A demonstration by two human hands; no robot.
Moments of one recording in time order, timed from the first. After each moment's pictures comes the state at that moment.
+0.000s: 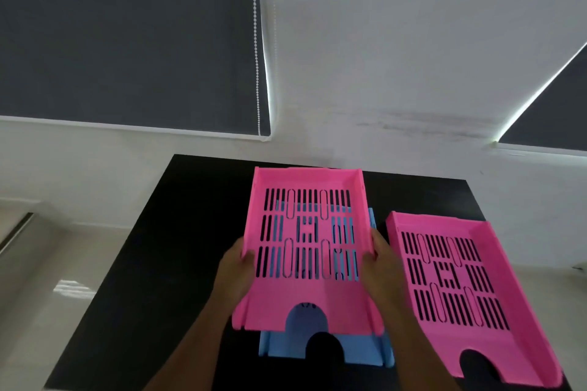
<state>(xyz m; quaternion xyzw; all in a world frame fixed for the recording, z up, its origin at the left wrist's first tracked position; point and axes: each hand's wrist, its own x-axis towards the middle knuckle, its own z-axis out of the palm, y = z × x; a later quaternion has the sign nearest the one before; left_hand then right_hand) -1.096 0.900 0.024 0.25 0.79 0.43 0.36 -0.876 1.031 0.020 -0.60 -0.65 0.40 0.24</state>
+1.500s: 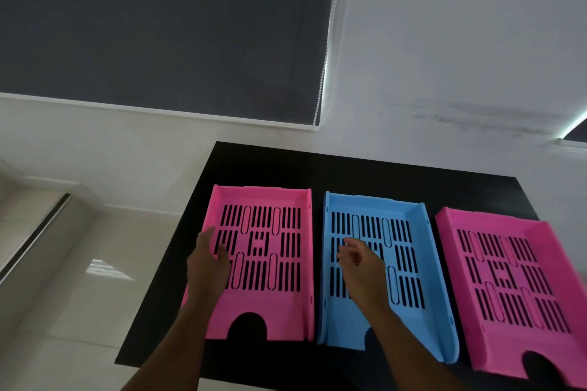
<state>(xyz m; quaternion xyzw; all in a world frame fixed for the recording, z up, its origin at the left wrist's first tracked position) -1.229 0.808 -0.015 0.21 0.86 0.41 0.21 -0.991 0.951 -0.011 -0.56 -0.66 0.45 0.23</state>
